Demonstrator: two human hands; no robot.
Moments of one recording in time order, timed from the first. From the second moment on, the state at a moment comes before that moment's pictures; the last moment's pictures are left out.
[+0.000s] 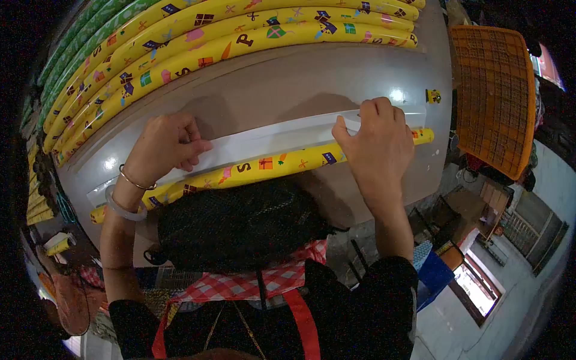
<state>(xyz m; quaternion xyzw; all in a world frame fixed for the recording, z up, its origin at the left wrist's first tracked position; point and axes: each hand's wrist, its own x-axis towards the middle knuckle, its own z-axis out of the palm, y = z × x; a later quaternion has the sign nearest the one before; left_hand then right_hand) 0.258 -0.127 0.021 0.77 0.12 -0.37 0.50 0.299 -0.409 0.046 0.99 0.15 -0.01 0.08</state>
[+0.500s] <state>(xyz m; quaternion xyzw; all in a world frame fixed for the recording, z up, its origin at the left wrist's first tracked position) 0.259 -0.128 0.021 0.78 0.13 -0.38 0.48 0.296 -0.400 0.039 0.98 0.17 0.02 0.14</state>
